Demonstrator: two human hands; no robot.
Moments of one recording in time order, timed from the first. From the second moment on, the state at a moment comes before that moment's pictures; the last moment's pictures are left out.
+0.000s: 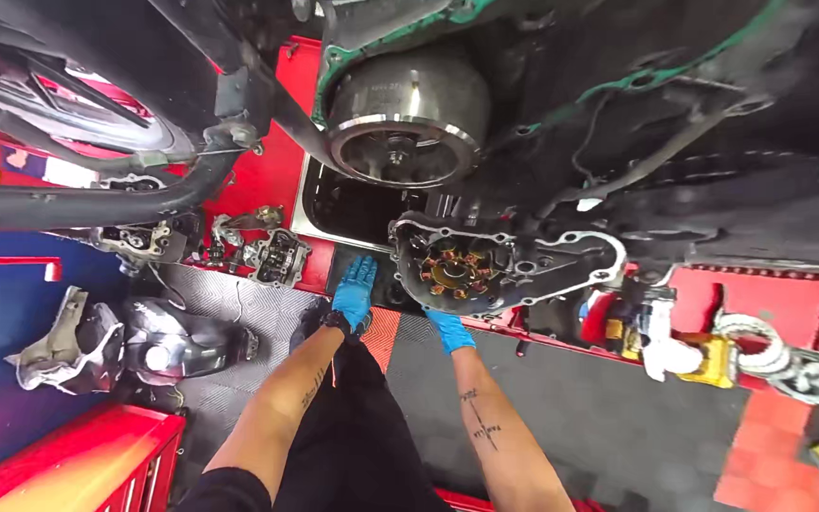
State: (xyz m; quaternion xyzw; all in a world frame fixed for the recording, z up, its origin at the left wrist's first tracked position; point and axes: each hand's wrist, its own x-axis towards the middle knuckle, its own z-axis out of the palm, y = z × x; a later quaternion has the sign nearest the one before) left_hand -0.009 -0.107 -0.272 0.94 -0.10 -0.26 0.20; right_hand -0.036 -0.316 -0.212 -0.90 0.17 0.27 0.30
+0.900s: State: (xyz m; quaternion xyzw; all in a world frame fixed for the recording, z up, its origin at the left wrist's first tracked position) left_hand -0.007 -0.089 -0.270 0.94 -0.04 -0.19 0.26; right_hand -0.032 -0.256 -0.242 -0.91 0.16 0.21 0.33
